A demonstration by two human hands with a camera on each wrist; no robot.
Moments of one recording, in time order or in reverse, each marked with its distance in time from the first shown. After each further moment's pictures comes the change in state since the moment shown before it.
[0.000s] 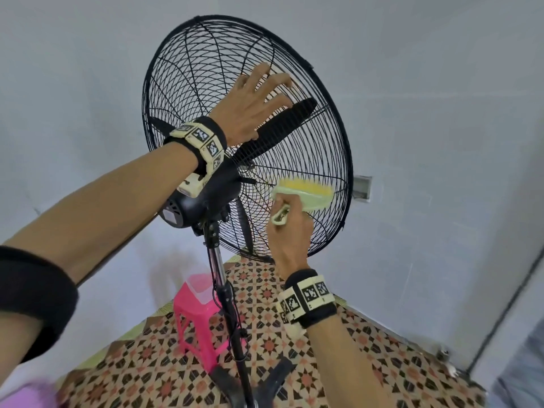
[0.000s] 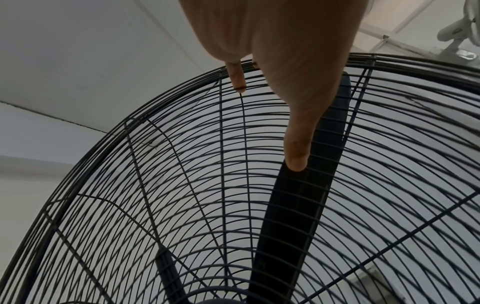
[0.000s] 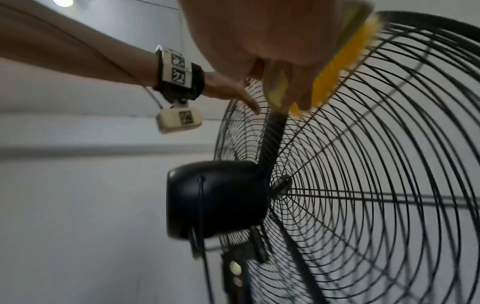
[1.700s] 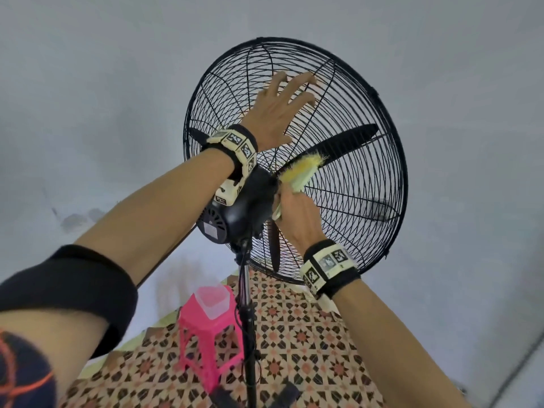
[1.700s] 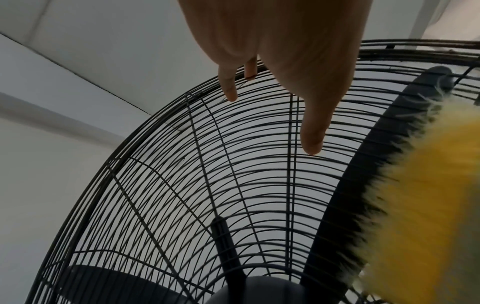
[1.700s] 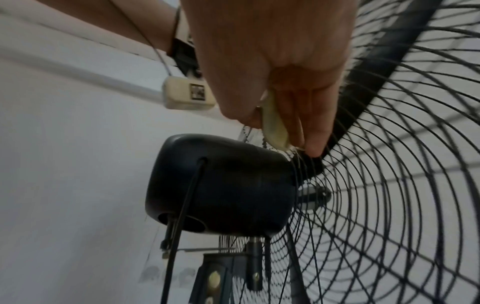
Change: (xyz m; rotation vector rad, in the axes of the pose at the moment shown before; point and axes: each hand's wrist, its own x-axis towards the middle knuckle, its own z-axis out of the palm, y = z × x) left_hand -0.023 -0.064 0.034 -0.255 0.125 -0.179; right_hand 0.062 -0.049 0.082 -0.670 -0.482 -0.292
